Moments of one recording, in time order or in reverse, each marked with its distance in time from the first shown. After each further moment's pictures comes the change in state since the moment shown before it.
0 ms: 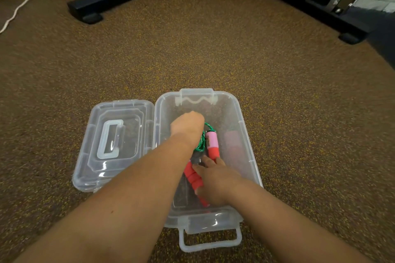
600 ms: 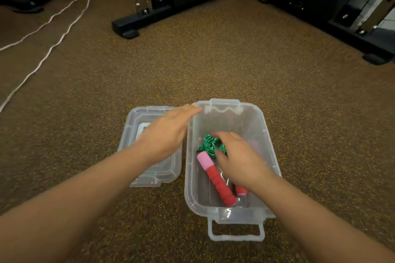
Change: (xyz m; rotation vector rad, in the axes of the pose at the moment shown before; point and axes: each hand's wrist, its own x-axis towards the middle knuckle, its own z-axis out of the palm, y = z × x) left_hand -0.090 -0.118 -0.038 -0.370 0.365 0.364; right_hand -0.031 -0.026 -0.048 0.354 0.600 -0.137
